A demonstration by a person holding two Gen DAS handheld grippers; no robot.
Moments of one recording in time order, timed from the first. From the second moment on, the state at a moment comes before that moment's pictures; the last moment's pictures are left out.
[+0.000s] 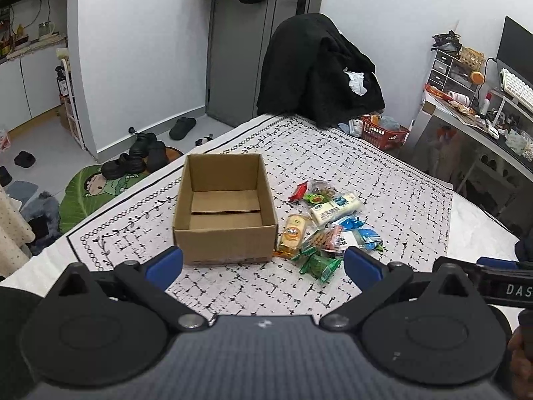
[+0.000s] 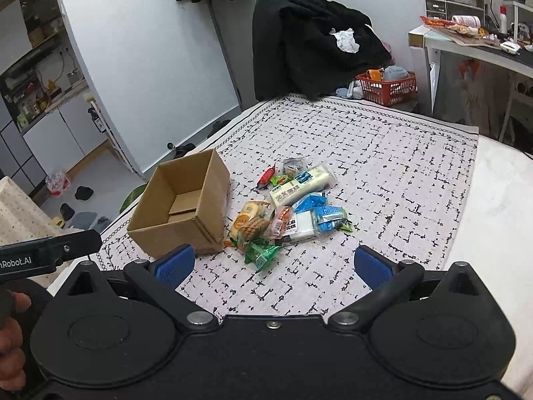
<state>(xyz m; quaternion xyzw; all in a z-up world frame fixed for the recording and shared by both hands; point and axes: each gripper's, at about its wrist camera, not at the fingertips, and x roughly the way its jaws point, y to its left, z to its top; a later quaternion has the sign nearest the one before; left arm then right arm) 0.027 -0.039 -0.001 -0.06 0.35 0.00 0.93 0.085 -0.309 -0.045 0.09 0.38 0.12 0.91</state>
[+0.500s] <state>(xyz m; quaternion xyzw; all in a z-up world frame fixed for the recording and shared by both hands) 0.069 -0.063 -0.025 -0.06 0.38 0.00 0.92 0.126 -0.320 -0.070 0.10 0.40 0.13 0.90</state>
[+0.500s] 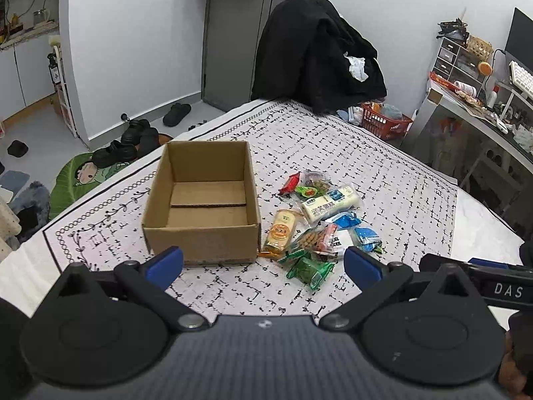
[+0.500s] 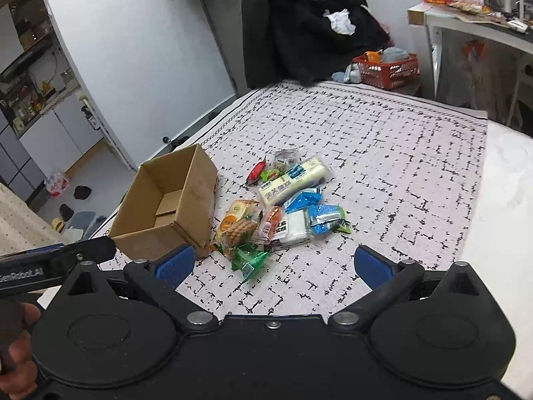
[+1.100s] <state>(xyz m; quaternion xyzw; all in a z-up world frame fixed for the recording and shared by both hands) 0.116 -0.096 -0.064 -0.06 0.41 0.00 0.91 0.174 -0.339 -0.114 0.15 0.44 0.11 0.88</state>
